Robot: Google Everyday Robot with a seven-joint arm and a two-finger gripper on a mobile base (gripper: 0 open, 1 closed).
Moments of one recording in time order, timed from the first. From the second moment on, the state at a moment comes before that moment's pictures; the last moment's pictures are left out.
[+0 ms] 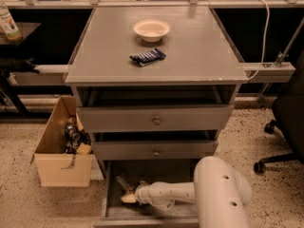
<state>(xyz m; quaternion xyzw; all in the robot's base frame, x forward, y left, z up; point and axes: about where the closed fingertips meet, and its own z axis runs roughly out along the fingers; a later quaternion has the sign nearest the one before) 0.578 0.096 0.118 -0.32 0.87 0.21 0.31</state>
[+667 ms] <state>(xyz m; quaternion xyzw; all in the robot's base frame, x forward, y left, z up) 0.574 0.106 0.121 -0.32 0.87 0.22 0.30</state>
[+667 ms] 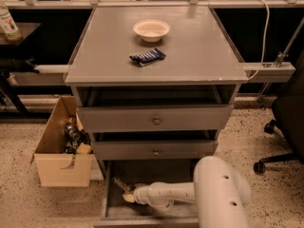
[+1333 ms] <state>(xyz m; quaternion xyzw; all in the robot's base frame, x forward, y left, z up) 0.541 0.132 0.228 -0.40 0.80 0.27 0.37</state>
